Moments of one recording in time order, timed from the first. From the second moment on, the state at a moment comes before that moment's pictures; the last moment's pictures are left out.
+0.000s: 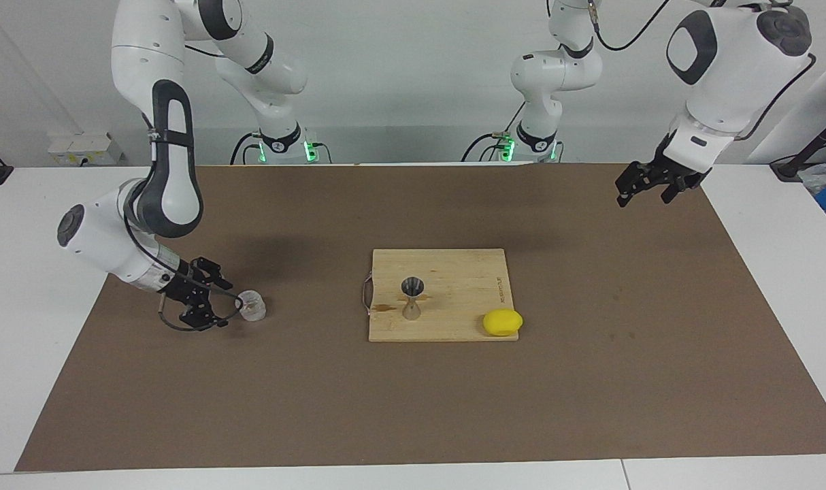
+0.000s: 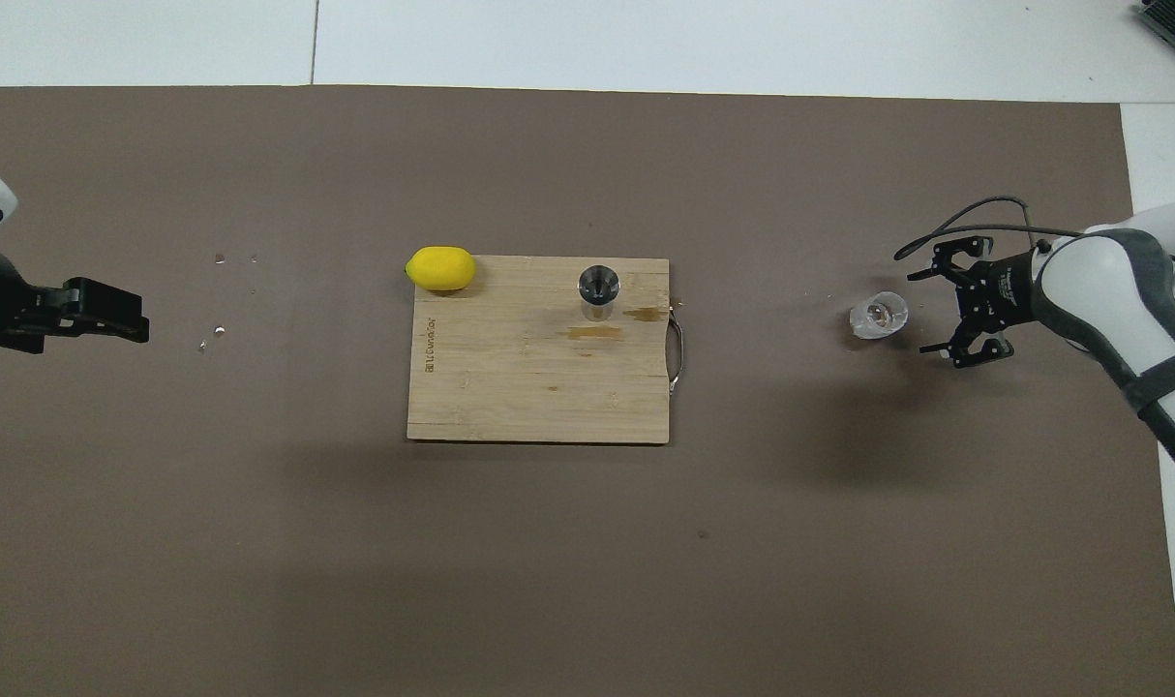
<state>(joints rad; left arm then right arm) 0.03 -0.04 -0.06 -1.70 -0.04 1.61 -0.06 -0.31 0.40 0.14 -1.86 0.43 2.11 1.05</state>
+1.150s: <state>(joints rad) 0.03 -0.07 -0.06 -1.59 -0.04 1.44 -0.05 -0.31 0.42 0.14 -1.91 0.66 2.15 0.97</state>
